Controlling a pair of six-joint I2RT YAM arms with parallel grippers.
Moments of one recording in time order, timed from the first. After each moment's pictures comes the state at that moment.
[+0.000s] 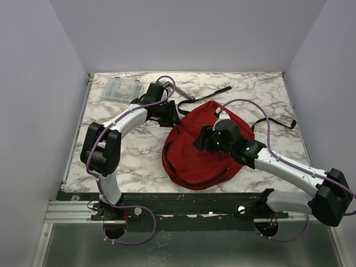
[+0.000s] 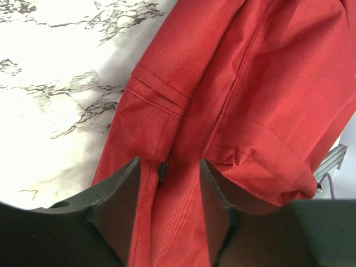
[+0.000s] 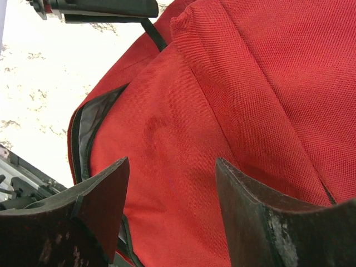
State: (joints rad) left arm -0.41 1.81 1.35 -0.45 0.41 -0.56; right arm 0.80 1.18 0.79 -0.20 0.11 0.64
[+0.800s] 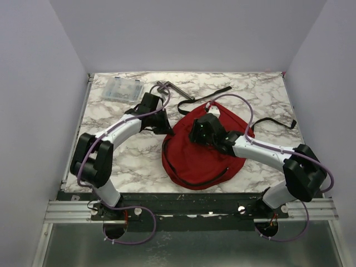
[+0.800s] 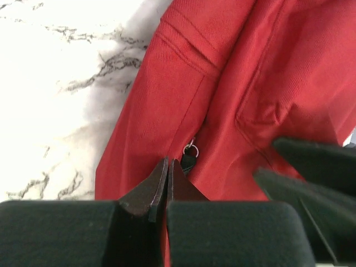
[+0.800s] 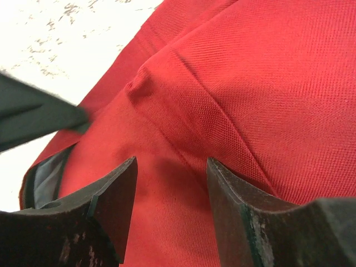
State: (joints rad) left arm -0.41 1.71 1.17 -0.40 0.37 -0.58; right arm 0.79 1.48 0.92 -0.11 0.24 0.69
